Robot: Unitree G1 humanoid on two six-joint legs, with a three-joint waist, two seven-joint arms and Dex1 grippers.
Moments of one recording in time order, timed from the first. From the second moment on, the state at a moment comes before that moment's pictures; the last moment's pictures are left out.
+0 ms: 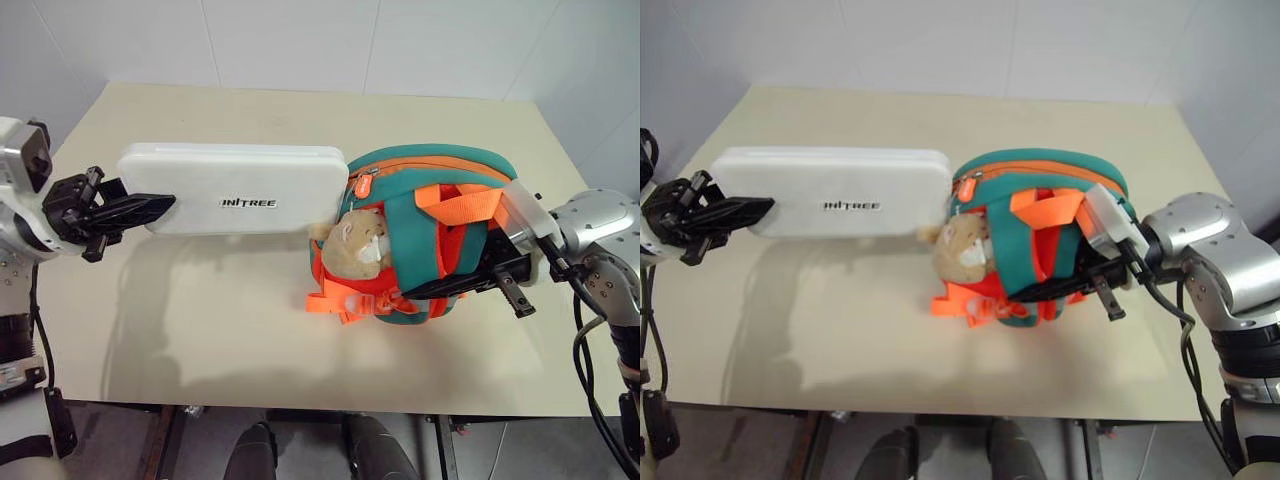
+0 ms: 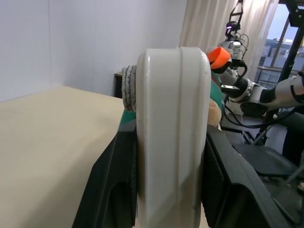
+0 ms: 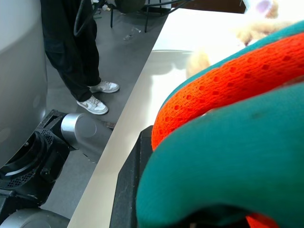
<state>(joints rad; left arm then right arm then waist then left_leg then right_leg) -0.66 0.88 0.37 0.27 -0.81 0.57 -1.44 -0.68 -0.92 0.07 -0.20 0.71 0.47 1.54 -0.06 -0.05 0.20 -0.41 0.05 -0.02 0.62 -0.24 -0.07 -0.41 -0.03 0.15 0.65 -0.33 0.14</state>
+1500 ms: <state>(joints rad) -0.88 0.59 0.02 0.29 -0.52 0.29 -1.39 -0.66 -0.88 0.07 -0.21 0.67 0.44 1.53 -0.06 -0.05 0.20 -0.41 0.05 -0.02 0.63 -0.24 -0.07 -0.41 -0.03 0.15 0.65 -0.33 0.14</state>
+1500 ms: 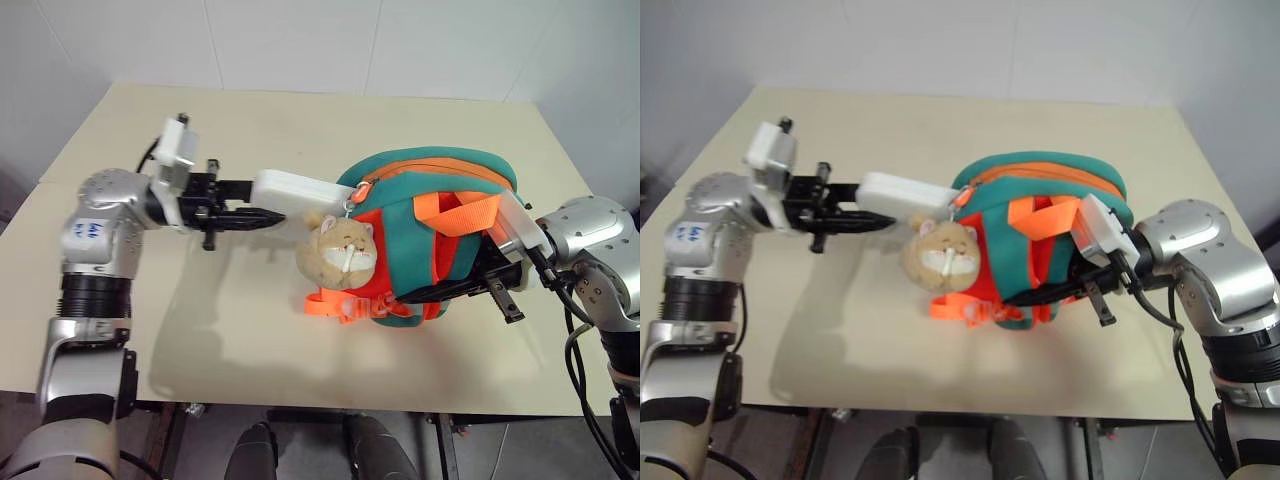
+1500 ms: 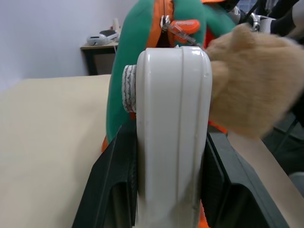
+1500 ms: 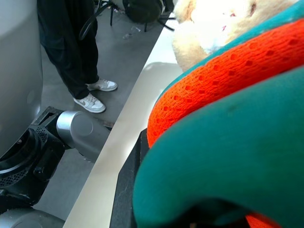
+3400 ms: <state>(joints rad) -0.67 0.66 0.25 -0.52 -0.91 1.01 -0.77 -0.66 -0.82 0.07 -0.18 0.61 0.43 1.50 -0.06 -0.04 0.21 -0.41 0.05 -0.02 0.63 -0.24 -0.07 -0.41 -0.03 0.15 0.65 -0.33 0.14</state>
